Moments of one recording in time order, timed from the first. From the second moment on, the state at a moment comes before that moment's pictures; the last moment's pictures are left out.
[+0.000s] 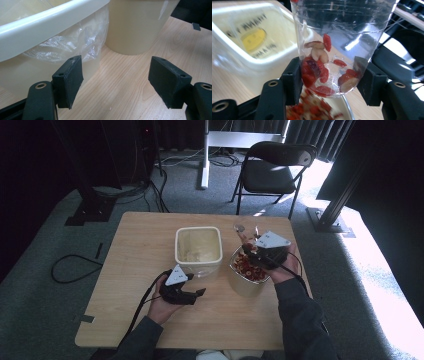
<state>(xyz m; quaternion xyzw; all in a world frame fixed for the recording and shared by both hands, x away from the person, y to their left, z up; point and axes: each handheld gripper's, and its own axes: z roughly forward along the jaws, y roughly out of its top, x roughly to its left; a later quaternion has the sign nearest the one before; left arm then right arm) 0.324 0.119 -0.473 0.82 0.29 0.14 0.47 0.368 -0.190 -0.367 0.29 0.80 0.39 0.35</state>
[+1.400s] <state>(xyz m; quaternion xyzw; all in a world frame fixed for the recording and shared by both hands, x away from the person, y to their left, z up) 0.324 0.126 -0.473 0.82 0.29 0.14 0.47 0.429 -0.095 -0.359 0.30 0.82 0.45 0.19</state>
